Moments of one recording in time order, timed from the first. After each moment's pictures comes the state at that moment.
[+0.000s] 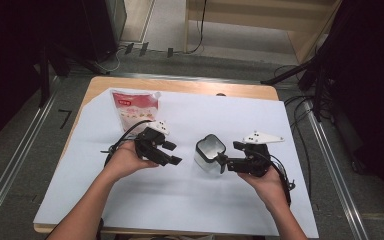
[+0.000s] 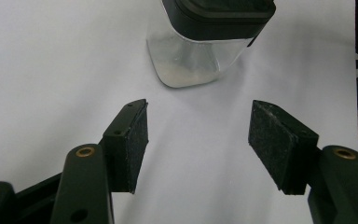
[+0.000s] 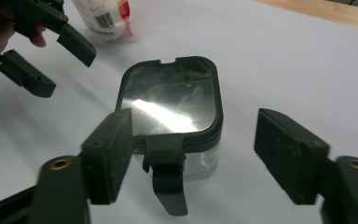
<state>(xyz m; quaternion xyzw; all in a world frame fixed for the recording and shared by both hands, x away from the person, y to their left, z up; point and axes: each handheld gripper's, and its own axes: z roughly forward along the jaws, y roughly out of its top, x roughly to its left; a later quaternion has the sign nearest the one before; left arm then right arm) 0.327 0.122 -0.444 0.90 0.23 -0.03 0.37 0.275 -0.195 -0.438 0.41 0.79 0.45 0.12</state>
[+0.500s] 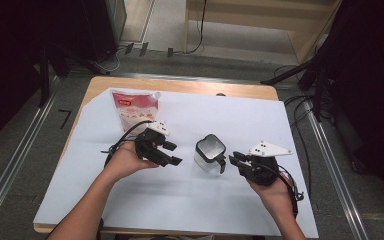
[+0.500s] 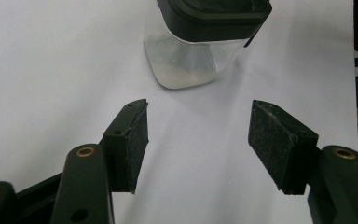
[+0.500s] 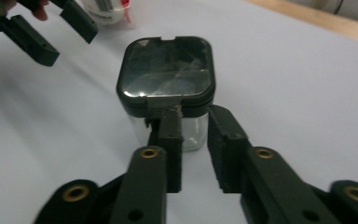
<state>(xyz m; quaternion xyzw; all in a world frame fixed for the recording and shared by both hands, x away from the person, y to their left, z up) 0.325 0.121 -0.444 0.90 0.22 -0.03 0.37 0.249 -0.209 -0.440 0.39 0.80 0.44 0.16</state>
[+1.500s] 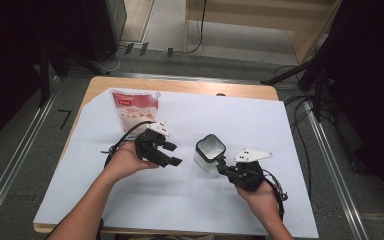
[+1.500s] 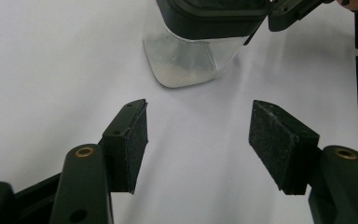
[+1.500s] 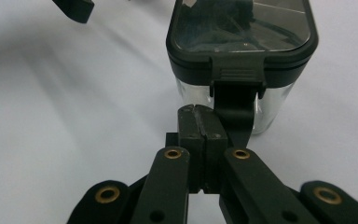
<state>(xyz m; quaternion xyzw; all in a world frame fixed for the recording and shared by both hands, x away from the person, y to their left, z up) 0.324 0.120 -0.445 0.90 0.22 -0.03 0.37 0.251 -0.185 -0.473 0.36 0.83 0.43 0.08</state>
